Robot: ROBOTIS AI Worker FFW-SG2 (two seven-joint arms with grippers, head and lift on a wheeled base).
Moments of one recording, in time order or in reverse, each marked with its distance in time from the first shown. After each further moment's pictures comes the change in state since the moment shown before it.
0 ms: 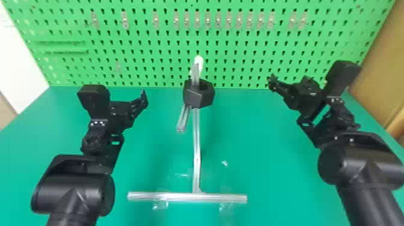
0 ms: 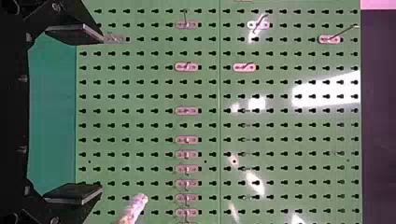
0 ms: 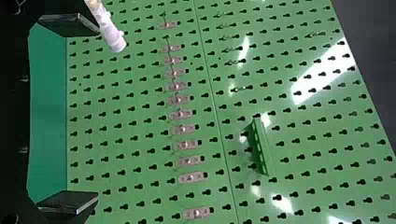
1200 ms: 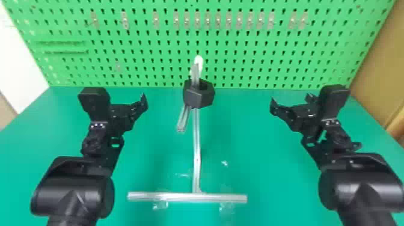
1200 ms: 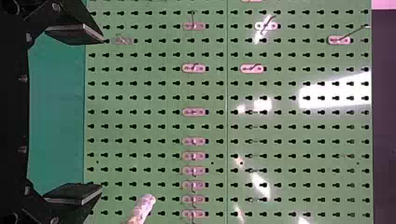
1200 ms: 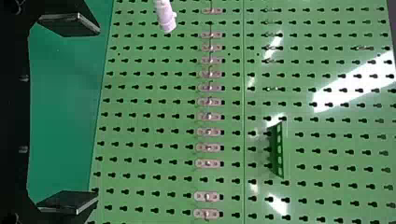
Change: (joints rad) left arm 0.009 0.000 0.002 0.001 0.004 0.017 0.002; right arm 0.092 -0.006 -0.006 0.015 0.203 -0.079 -0.004
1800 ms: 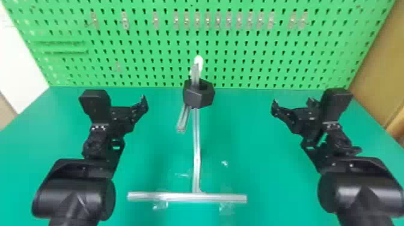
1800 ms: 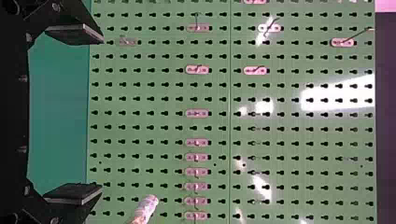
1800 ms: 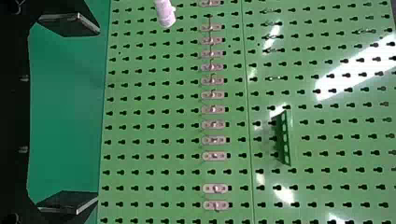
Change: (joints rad) left arm 0.009 -0.001 -0.004 0.004 0.007 -0.007 0.014; right arm 0.016 0.018 -0.017 -0.014 -0.028 0.019 -0.016
